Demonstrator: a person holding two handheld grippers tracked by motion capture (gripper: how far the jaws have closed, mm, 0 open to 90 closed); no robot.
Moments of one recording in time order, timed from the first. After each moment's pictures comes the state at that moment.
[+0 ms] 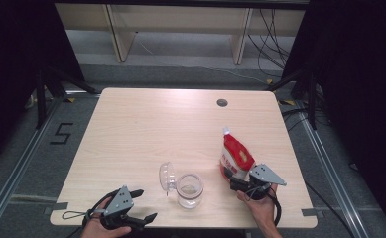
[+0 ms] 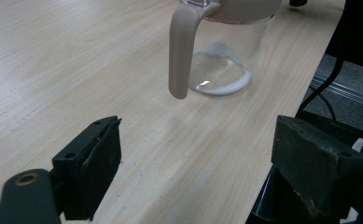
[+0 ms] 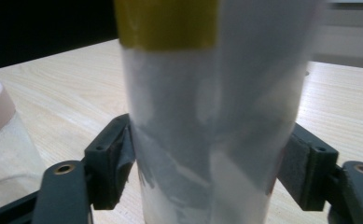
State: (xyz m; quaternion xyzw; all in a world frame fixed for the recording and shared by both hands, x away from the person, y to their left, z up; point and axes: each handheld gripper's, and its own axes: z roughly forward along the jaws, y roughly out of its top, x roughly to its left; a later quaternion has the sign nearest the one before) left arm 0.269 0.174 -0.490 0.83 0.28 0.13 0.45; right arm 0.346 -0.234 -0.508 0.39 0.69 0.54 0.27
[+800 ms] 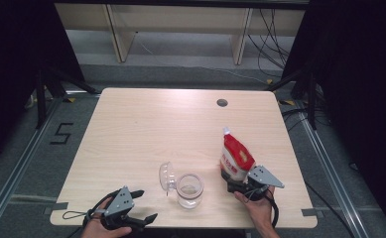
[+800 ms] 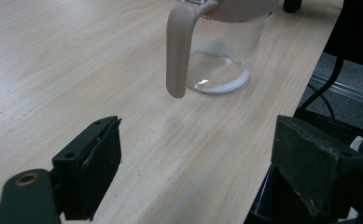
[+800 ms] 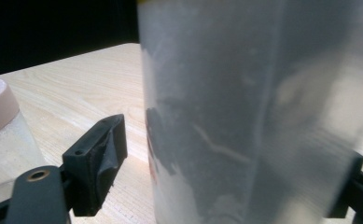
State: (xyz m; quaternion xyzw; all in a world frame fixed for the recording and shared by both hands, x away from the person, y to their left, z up) left arm 0.267 0.172 -0.490 0.83 0.28 0.12 0.46; right arm 0.347 -0.231 -0.516 0.37 0.69 0.55 0.28
